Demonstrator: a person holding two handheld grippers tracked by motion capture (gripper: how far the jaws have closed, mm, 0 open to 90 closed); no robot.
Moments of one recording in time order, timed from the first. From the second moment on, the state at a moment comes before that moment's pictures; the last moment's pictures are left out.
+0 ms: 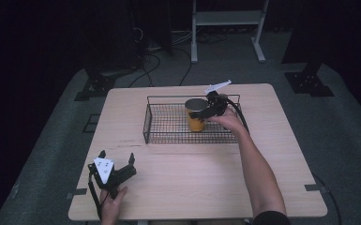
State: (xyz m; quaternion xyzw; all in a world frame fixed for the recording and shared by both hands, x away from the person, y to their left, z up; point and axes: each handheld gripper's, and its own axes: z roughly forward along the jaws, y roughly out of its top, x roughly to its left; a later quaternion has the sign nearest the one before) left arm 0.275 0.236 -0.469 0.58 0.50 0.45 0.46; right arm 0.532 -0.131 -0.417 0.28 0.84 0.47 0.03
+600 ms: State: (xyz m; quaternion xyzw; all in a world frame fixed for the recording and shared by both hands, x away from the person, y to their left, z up) left arm 0.275 0.235 -0.469 0.58 0.50 0.45 0.46; right arm 0.523 -0.124 -0.416 0.24 0.86 0.45 0.06
